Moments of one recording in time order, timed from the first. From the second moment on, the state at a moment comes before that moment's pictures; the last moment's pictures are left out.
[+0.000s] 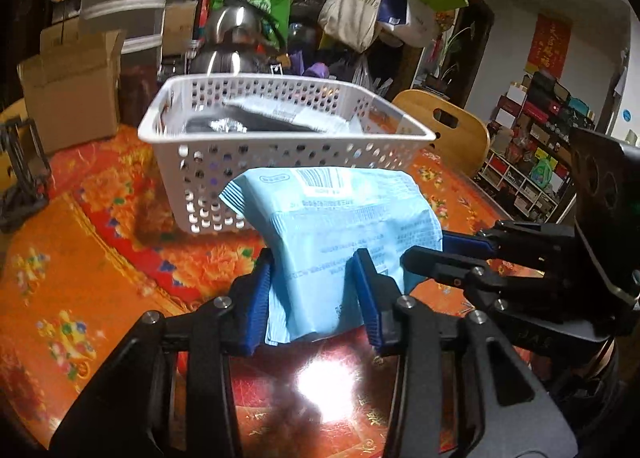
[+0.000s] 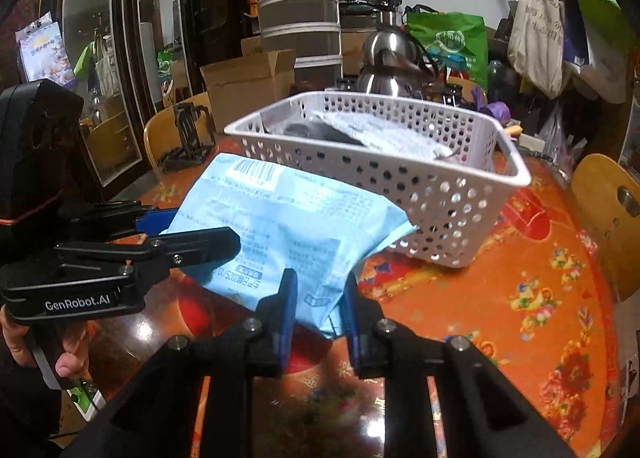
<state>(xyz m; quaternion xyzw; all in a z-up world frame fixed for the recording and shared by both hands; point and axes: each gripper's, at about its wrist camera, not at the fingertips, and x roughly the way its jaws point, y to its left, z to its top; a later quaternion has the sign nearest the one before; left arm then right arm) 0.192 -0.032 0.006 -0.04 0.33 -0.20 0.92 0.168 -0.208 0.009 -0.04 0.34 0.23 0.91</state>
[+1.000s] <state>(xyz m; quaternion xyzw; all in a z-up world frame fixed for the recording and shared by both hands) 0.323 -0.053 0.109 -0.02 0.31 -0.19 0.93 0.287 -0.227 0.091 -0.03 0.32 0.22 0.92</state>
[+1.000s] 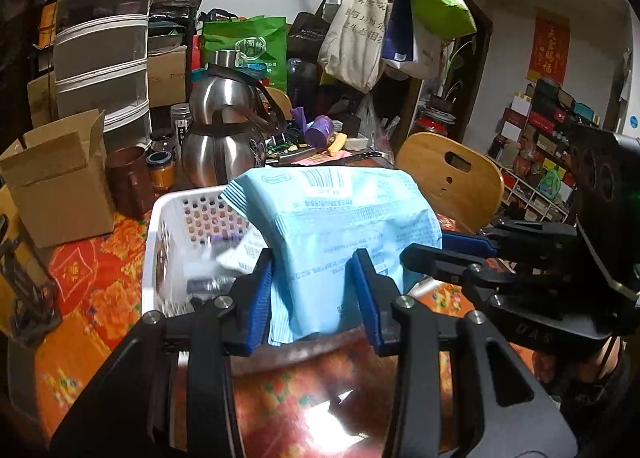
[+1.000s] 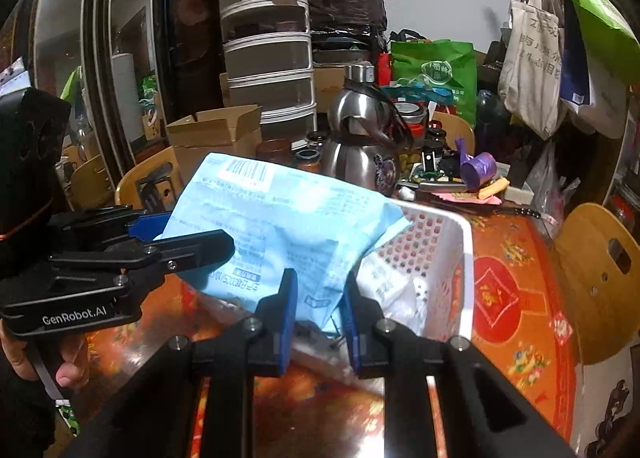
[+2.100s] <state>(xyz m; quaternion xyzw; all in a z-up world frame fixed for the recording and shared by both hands) 0.378 -0.027 0.054 -0.01 0.32 -0.10 0.94 0.323 -0.253 0.055 -0.03 0.32 0.16 0.93</state>
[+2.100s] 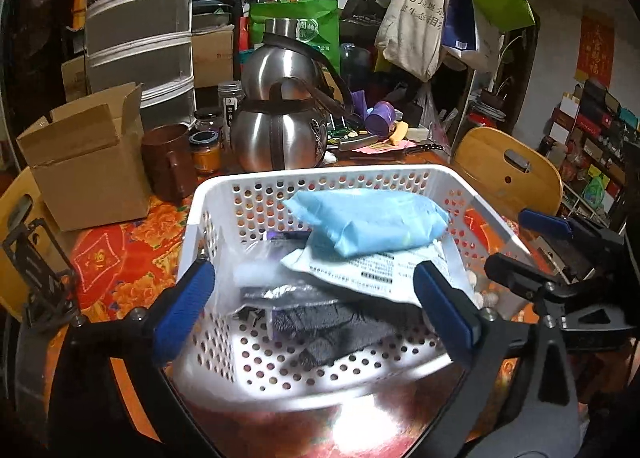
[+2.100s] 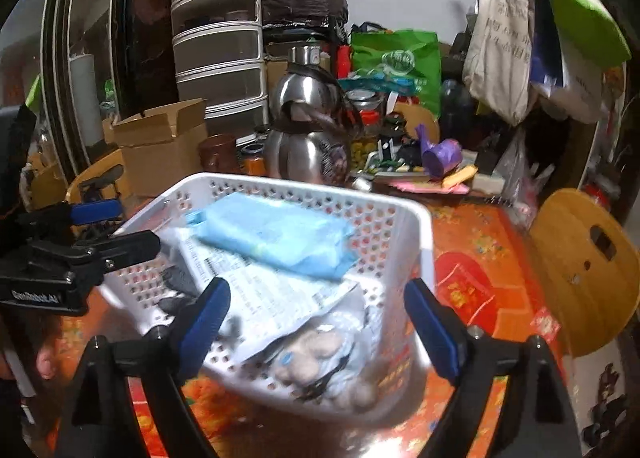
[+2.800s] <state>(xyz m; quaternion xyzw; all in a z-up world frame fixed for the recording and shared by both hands) 0.124 0.004 0.087 0.01 0.29 -0.04 0.96 0.101 -0.261 0.074 -0.02 0.31 0.12 0.94</state>
